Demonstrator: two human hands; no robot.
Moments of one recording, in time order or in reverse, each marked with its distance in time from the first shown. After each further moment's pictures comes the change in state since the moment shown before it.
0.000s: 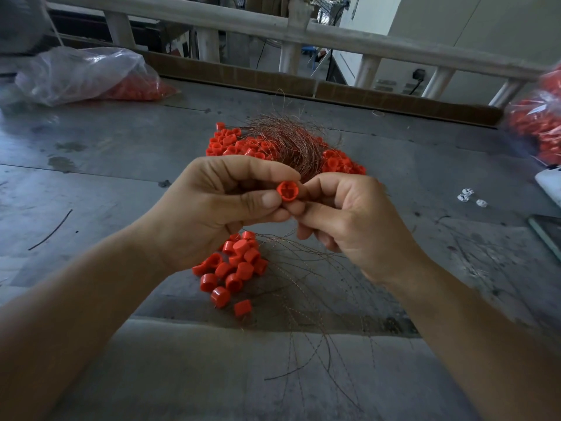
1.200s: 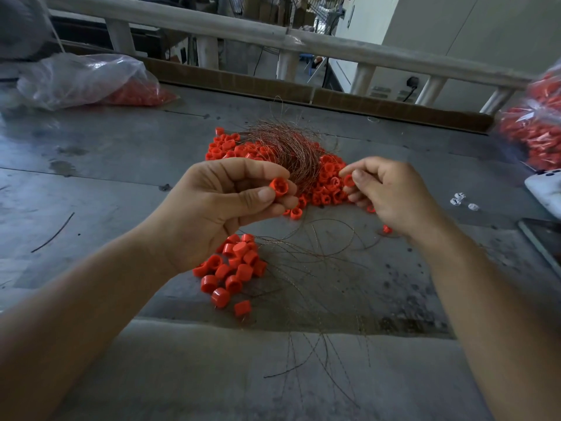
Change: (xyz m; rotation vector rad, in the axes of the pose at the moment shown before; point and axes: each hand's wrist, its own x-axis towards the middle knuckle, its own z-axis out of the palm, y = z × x) left_hand 0.001 -0.002 -0.001 -0.039 0.104 -0.047; right_hand 0.027 0.033 -0.058 -0.385 0.229 0.077
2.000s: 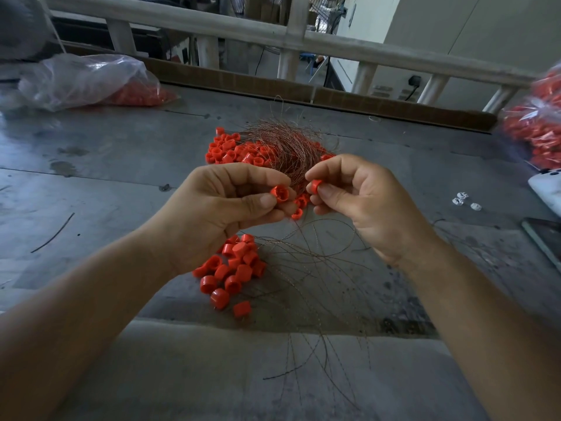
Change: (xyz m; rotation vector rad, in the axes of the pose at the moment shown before) left_hand 0.001 -0.002 -0.001 0.082 -0.008 -0.011; right_hand -0.022 -0.033 0.023 0.429 -0.185 -0.108
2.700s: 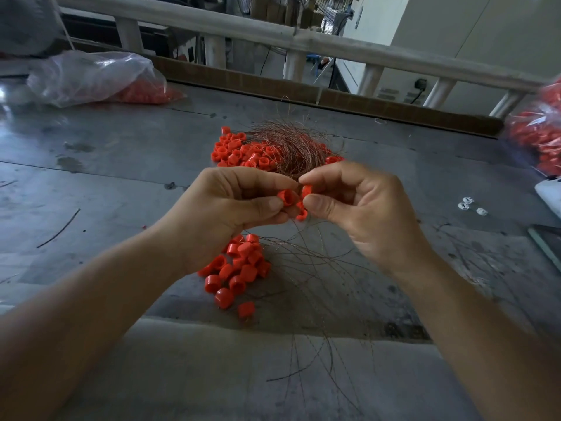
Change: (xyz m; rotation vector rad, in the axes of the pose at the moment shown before) left_hand 0.000 -0.001 0.004 0.107 0.039 0.018; right_hand -0.006 -0.002 0.012 -0.041 0.015 -0.142
